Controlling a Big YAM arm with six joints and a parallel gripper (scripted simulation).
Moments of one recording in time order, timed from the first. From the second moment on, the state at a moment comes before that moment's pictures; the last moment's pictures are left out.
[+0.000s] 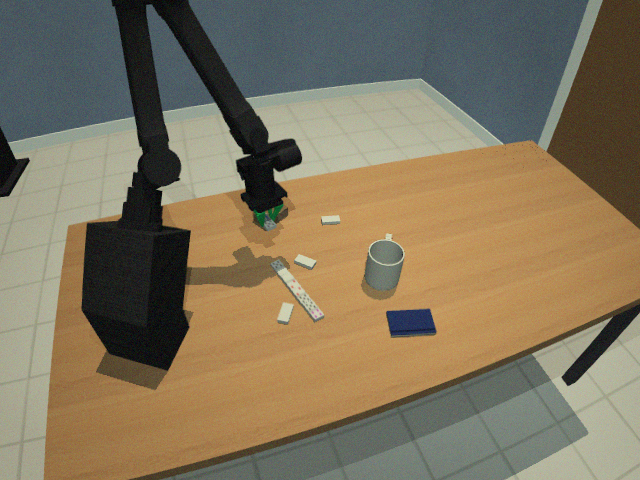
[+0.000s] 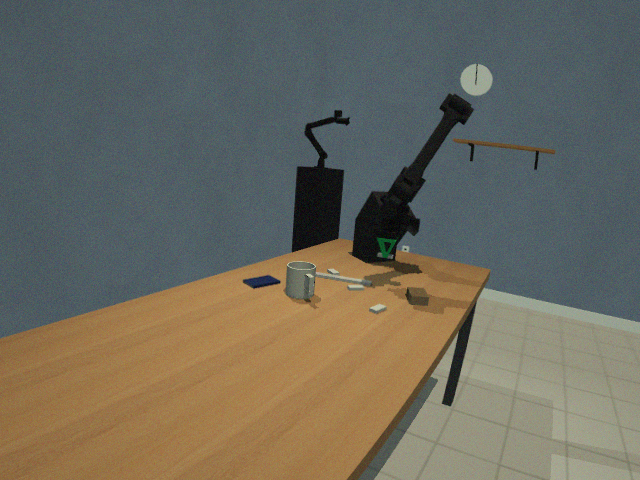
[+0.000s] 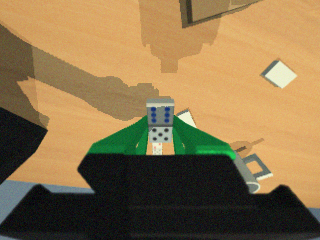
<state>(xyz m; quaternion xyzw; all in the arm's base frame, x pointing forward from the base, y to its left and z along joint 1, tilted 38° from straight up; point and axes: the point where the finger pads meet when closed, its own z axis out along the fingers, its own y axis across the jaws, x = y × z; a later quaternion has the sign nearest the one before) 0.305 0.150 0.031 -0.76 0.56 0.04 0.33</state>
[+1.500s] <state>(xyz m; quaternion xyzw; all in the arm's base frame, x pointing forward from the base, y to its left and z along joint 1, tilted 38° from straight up) 0.329 0.198 -0.039 -0.76 0.56 0.04 0.33</state>
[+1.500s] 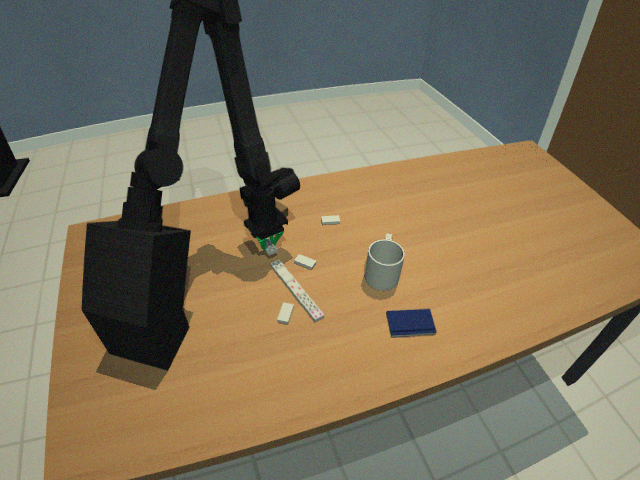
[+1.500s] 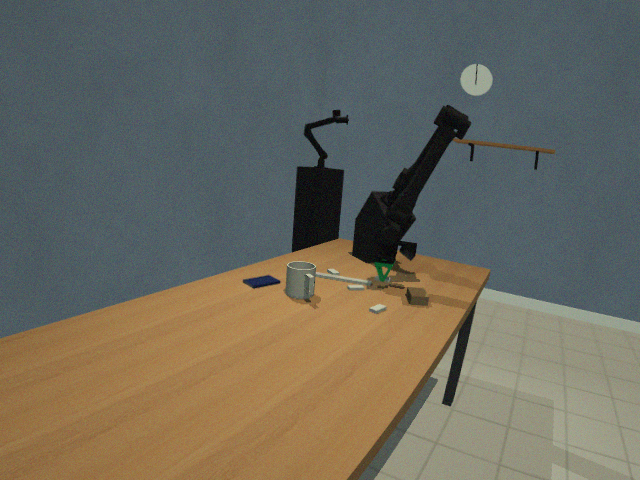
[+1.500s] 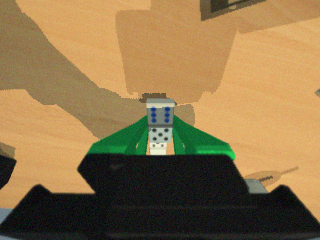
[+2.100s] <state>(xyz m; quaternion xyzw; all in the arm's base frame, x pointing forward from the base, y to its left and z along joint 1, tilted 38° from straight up) 0.335 0.208 -0.055 -0.76 0.56 0.04 0.33</state>
